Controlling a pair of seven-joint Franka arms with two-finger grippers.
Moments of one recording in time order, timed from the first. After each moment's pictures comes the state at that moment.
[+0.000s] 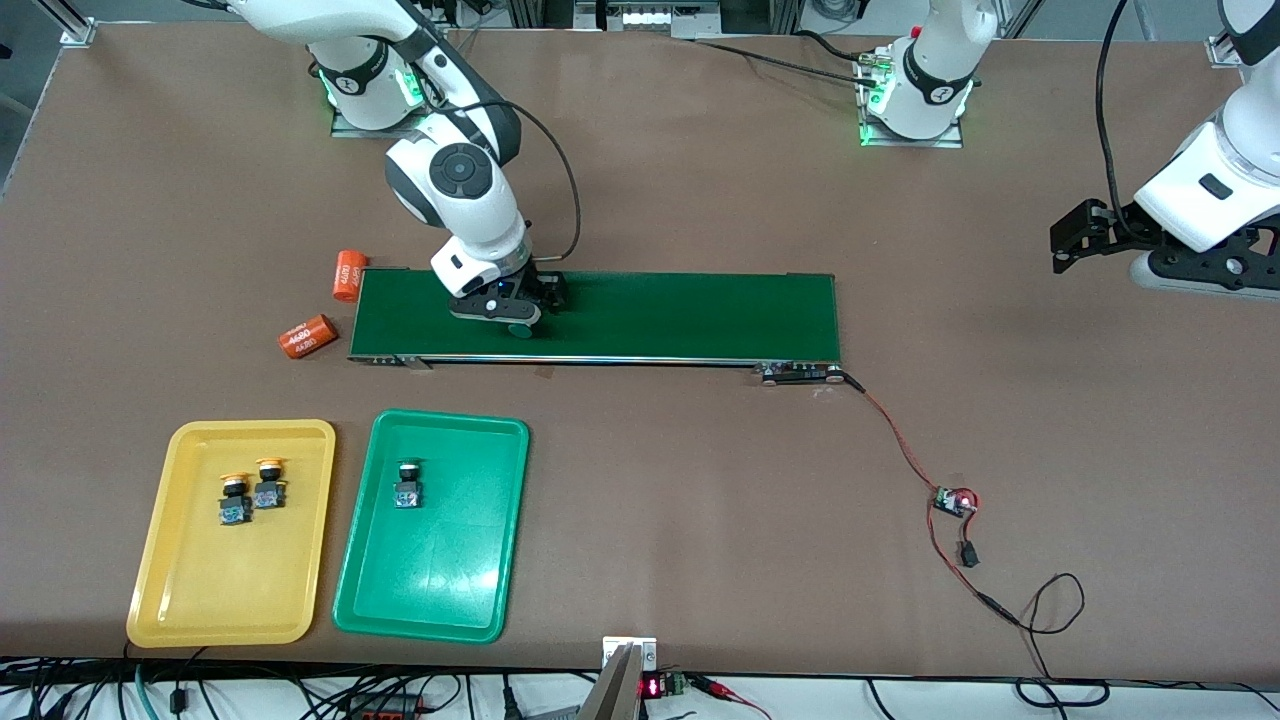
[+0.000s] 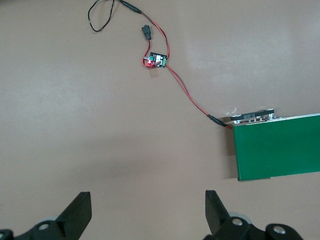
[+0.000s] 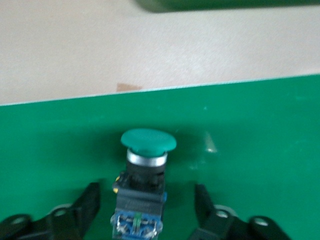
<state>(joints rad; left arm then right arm) 0.01 0.03 -0.10 -1.60 0.07 1.61 0.04 0.13 0.38 0.48 -2.16 -0.32 2.53 0.95</state>
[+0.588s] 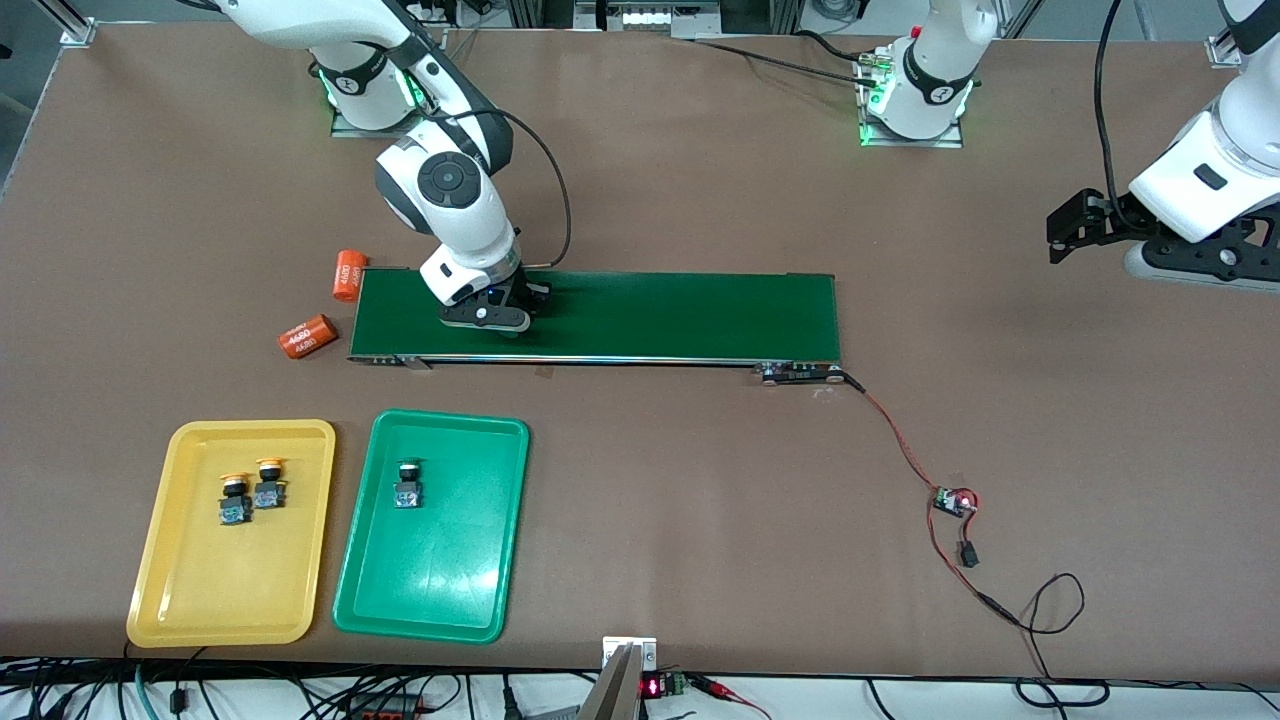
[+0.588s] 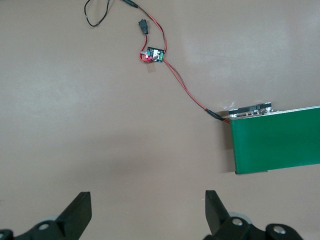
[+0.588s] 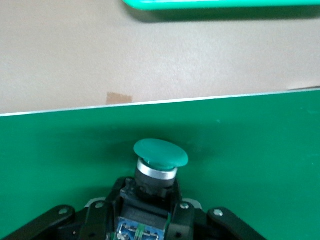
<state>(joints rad) 0.00 0.02 -0.11 -1.59 0.07 1.59 0.04 0.13 0.38 0.47 -2.14 -0.33 2.53 0.92</state>
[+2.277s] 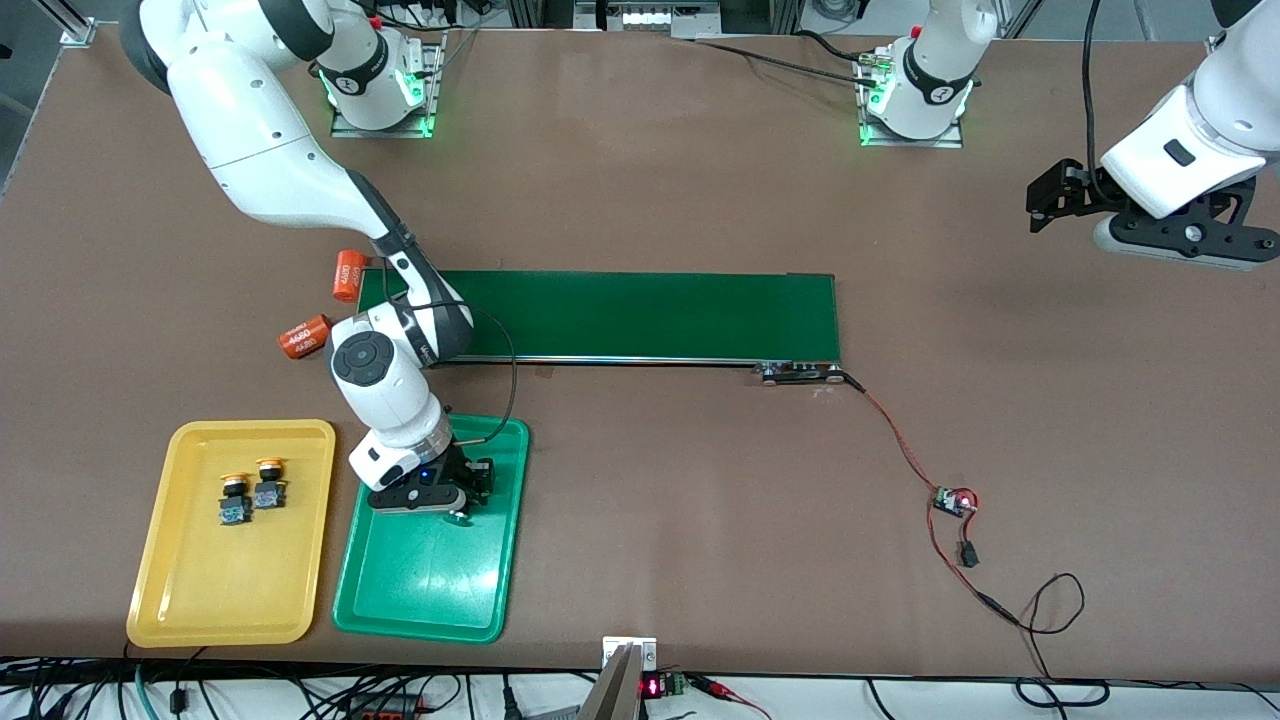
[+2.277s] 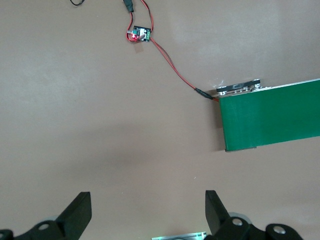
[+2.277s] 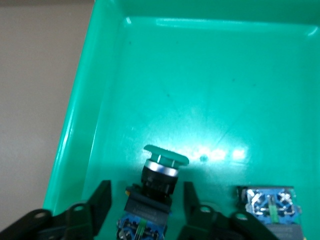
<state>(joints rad) 0.01 0.00 -0.14 -1.57 0.06 1.48 0.04 0.18 0.91 0.16 -1.45 -0.33 2.73 0.49</state>
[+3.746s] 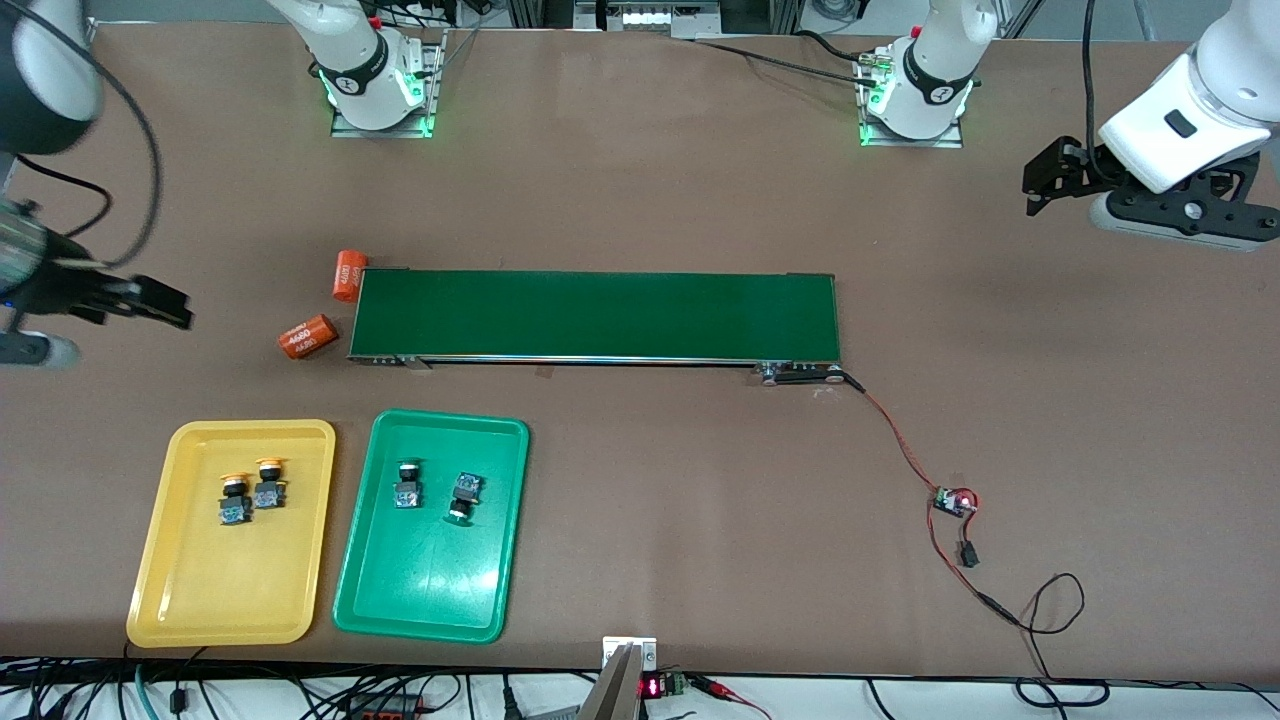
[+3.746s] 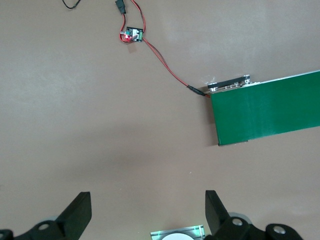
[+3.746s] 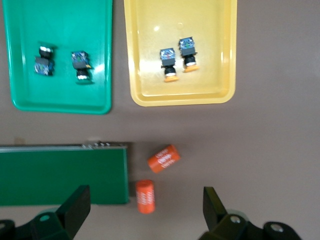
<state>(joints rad) 0.00 0.01 -0.17 -1.52 0.05 1.42 0.04 -0.11 0.20 0.08 -1.47 -0.04 1.63 -0.02</state>
